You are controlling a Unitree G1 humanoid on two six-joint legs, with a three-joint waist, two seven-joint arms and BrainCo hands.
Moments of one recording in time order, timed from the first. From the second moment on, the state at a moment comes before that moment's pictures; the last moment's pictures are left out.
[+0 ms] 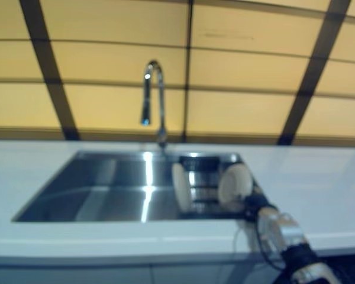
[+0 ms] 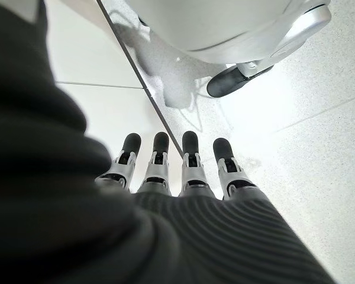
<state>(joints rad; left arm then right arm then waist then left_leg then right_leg) 0.00 0.29 -0.35 1.15 0.06 0.02 -0.08 -0.56 -0.60 0.21 0.45 0.70 0.46 -0.32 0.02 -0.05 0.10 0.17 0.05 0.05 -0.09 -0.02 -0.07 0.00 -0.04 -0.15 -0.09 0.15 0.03</state>
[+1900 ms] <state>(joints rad) 0.00 0.29 -0.37 1.13 0.06 0.03 -0.09 -0.61 -0.55 0.21 0.47 0.57 0.35 -0.40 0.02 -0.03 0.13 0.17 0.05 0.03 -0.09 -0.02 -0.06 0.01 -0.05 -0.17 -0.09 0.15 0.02</state>
